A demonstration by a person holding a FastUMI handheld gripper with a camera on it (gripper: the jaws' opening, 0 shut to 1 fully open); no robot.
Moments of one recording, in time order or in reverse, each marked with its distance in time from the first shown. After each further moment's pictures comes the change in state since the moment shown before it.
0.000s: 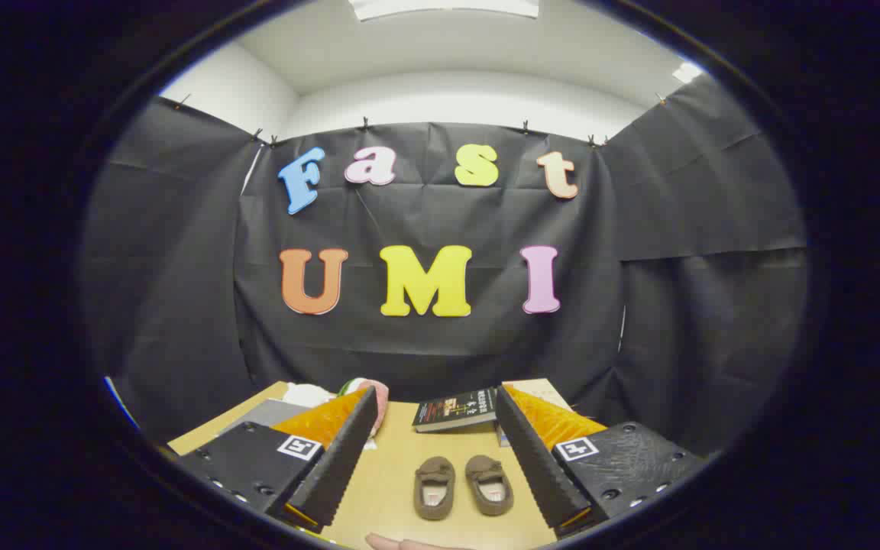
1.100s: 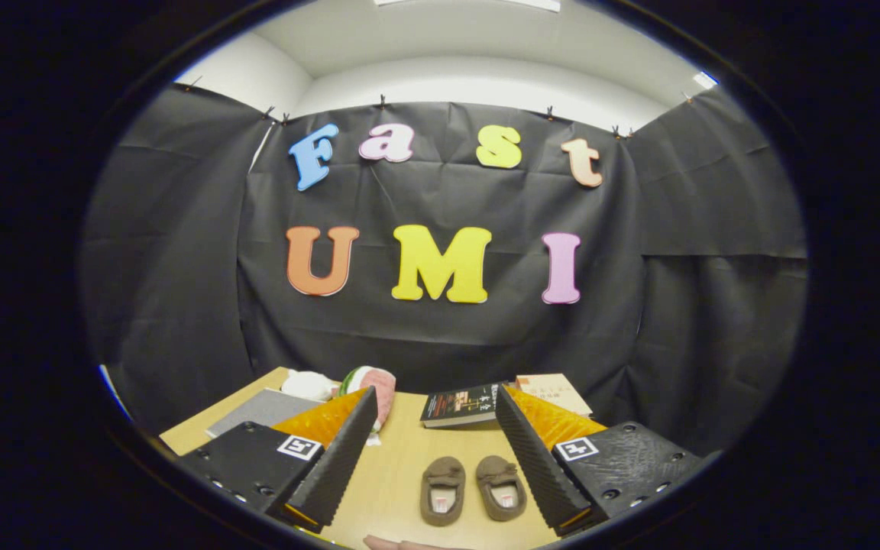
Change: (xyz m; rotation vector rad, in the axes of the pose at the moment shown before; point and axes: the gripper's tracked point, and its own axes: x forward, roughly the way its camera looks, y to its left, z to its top) arm 0.055 0.020 -0.028 -0.048 0.088 0.033
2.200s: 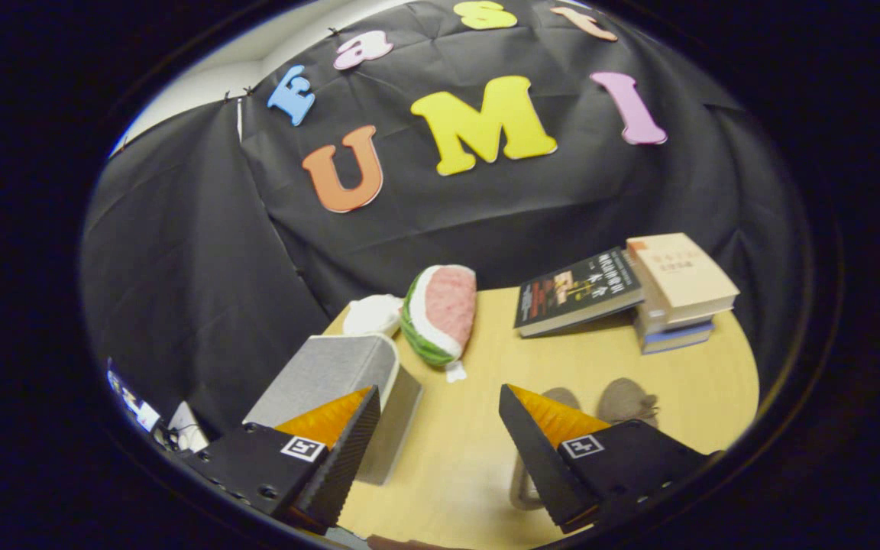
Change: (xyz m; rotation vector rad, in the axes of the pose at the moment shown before) arm 0.134 0.098 -0.147 0.285 0.495 0.423
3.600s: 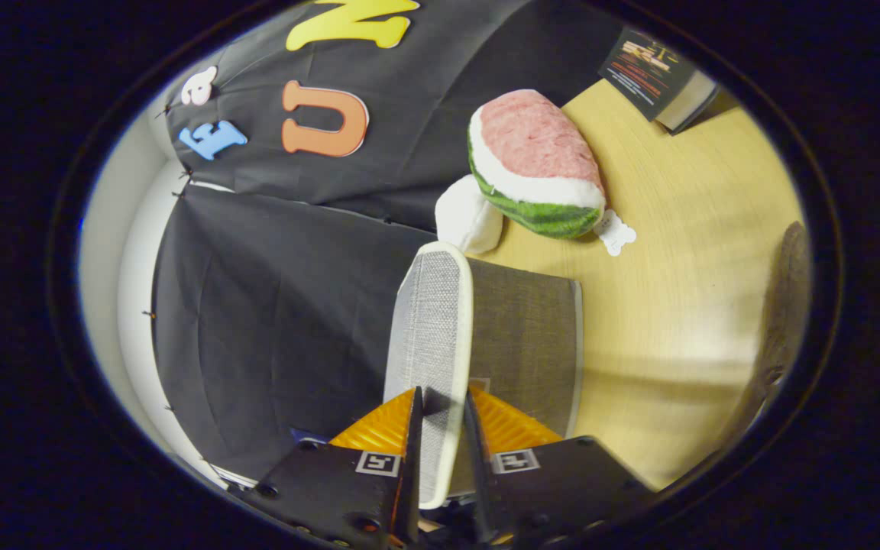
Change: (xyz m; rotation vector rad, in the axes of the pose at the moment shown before) arm 0.112 0.060 -0.064 0.490 0.450 0.518
